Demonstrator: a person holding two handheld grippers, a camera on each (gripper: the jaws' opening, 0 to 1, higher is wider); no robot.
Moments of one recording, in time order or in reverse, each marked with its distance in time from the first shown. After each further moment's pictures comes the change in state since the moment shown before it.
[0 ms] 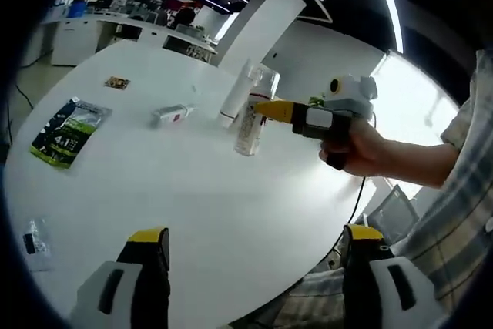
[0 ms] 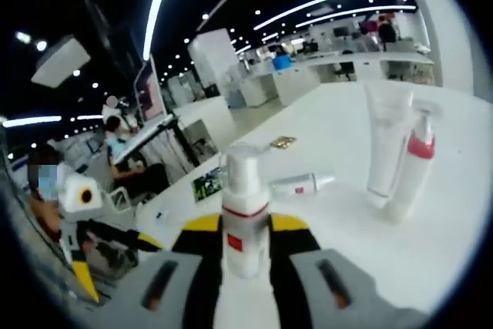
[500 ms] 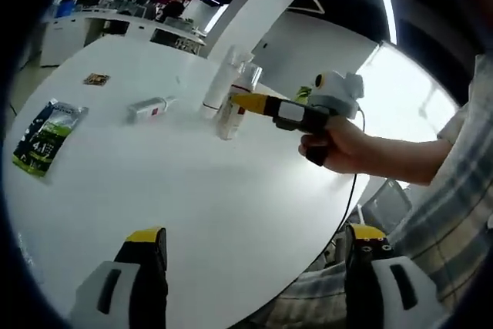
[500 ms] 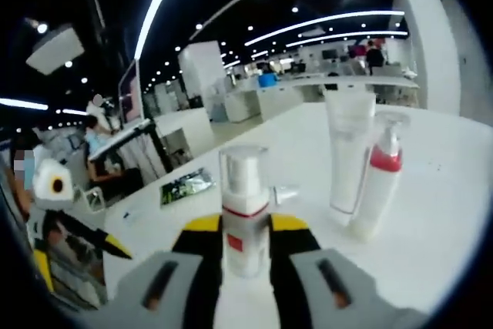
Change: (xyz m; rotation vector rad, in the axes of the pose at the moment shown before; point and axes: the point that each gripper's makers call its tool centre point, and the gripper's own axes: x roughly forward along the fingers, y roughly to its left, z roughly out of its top) left arm 0.023 -0.016 -0.006 0.042 0.091 -0.040; right arm -0.003 -0.048 0.004 -0.100 -0.099 -0.098
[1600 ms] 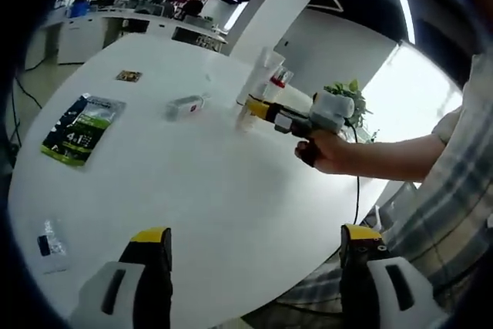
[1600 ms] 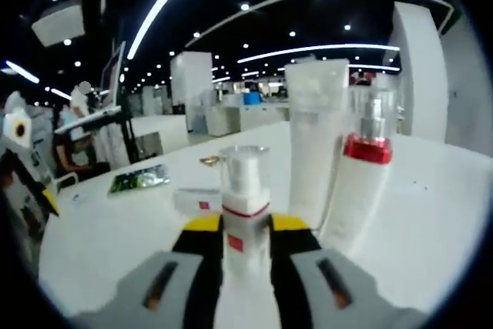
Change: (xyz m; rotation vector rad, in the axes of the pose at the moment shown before) left arm -0.035 0.039 -0.004 -0.050 -0.015 0.123; right arm 0.040 -0.060 -0.023 -0.131 -0.094 -0.128
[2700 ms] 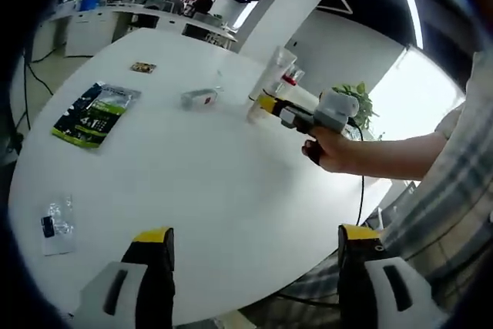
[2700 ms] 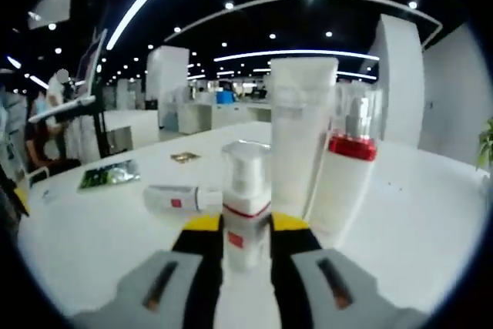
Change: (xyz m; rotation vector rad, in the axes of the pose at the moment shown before) left arm -0.009 0.013 -0.013 -0.042 -0.003 0.026; right arm 0.004 -0.022 -0.003 -0.029 0.011 -0.210
